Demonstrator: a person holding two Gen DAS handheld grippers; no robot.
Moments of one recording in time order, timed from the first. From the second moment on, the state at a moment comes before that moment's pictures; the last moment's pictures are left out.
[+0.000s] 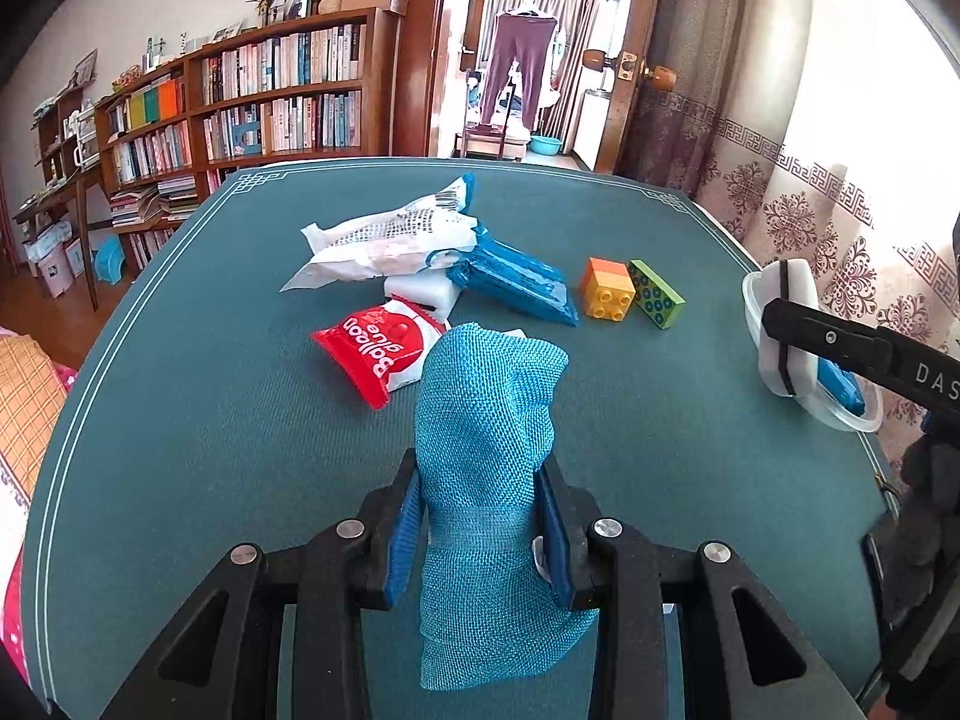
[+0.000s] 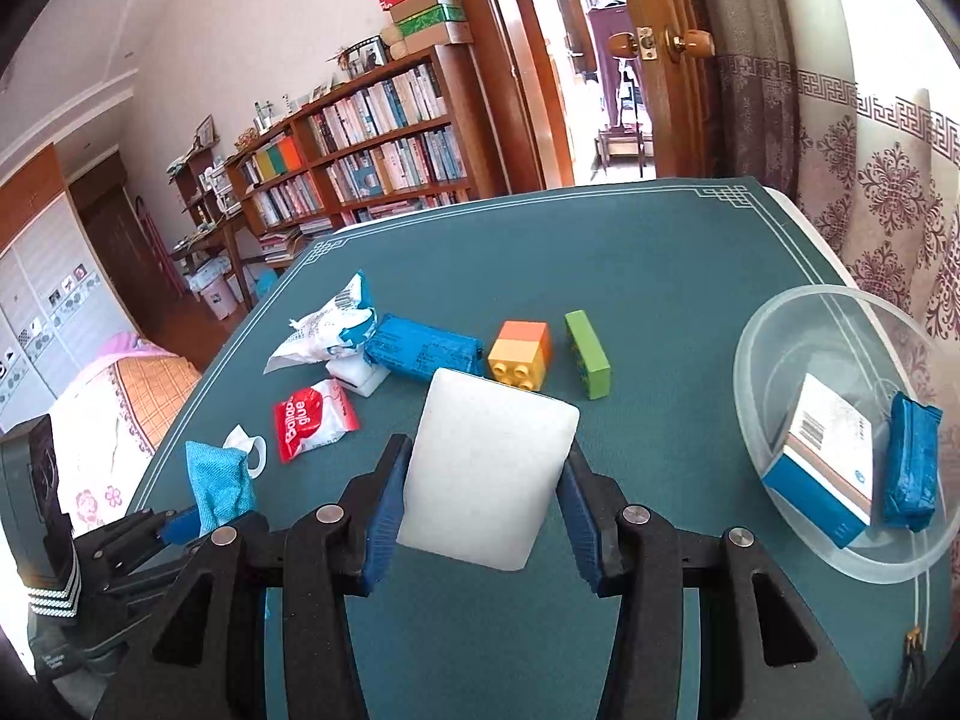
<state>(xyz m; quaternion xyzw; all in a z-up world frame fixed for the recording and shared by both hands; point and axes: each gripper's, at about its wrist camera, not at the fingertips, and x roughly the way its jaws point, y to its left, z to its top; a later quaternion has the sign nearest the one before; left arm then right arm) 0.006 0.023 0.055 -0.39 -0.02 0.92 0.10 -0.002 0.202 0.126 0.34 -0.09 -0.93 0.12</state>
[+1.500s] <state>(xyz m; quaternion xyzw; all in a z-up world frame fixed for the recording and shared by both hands) -0.024 0.161 0.101 -0.35 0.05 0.92 0.20 0.008 0.398 0.086 0.36 -0.13 -0.92 -0.07</state>
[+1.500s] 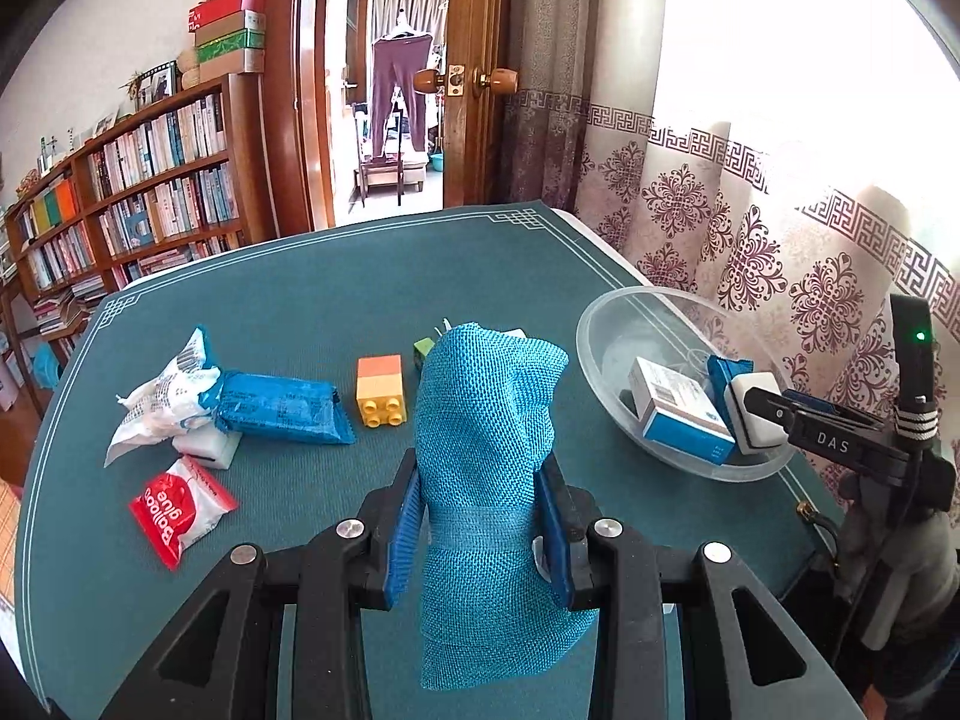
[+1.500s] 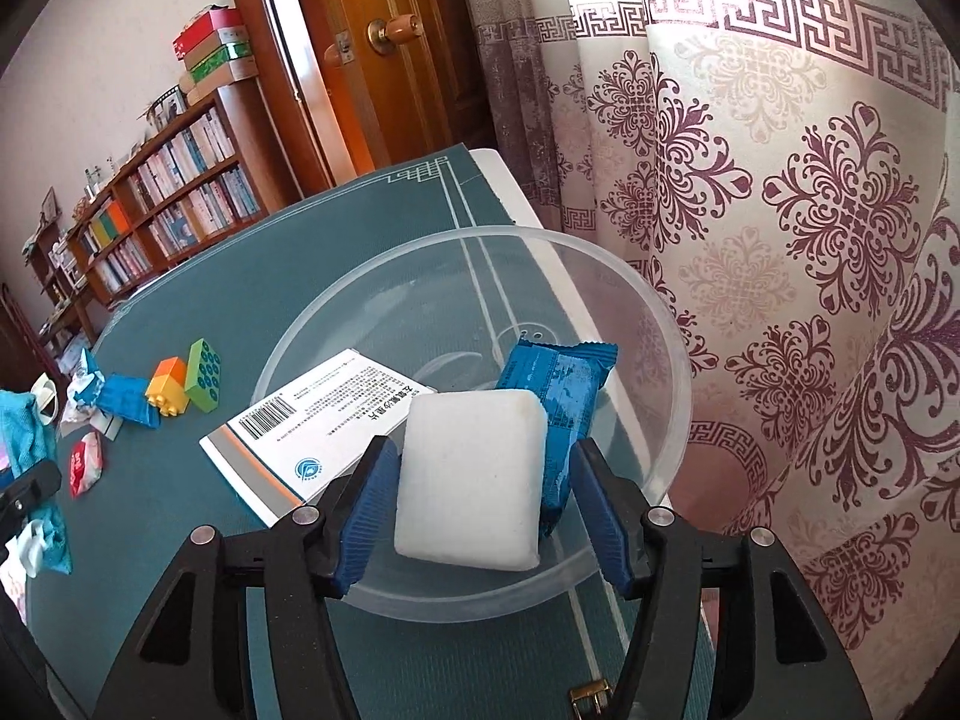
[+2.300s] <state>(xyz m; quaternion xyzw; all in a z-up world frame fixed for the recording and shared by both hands) -0.094 0.283 0.103 -0.36 0.09 0.88 0.30 0.038 0.411 0.096 0.31 -0.17 -0.93 -0.05</state>
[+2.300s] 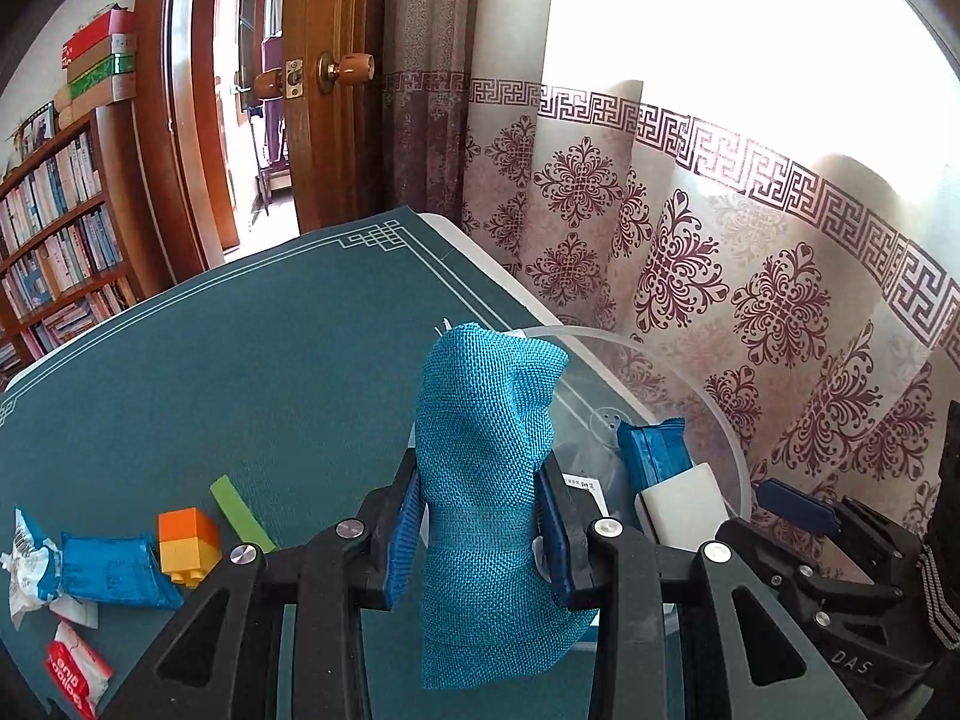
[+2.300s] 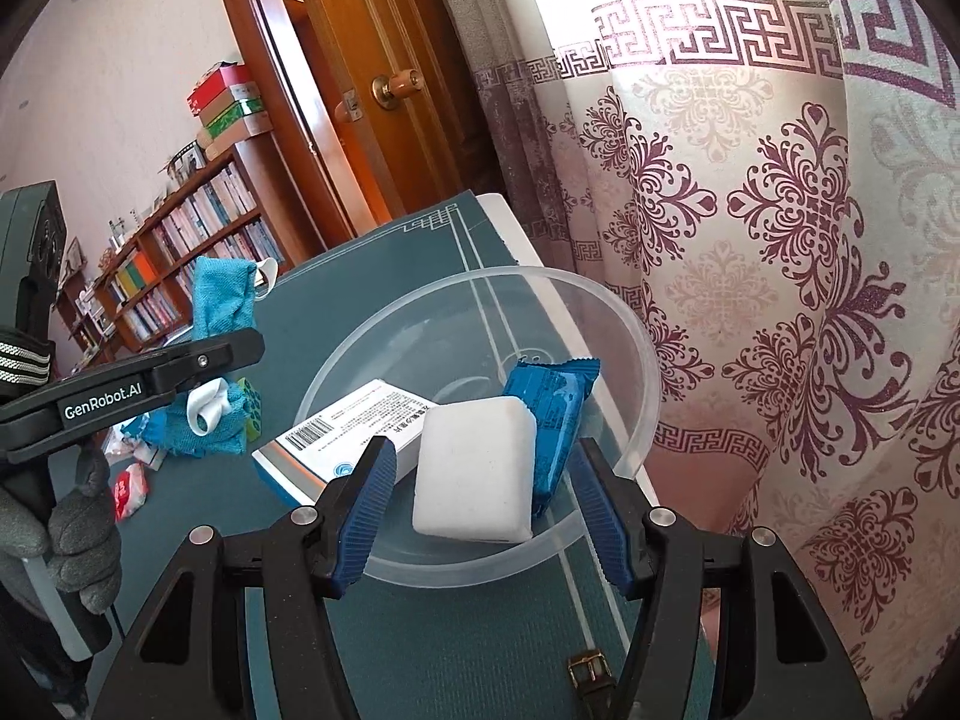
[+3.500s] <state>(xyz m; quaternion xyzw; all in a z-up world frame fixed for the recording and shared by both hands) -0.072 0.236 0.093 -0.34 0.09 0.91 0.23 0.052 0.388 0.109 0.32 -0.16 -0.93 -0.03</state>
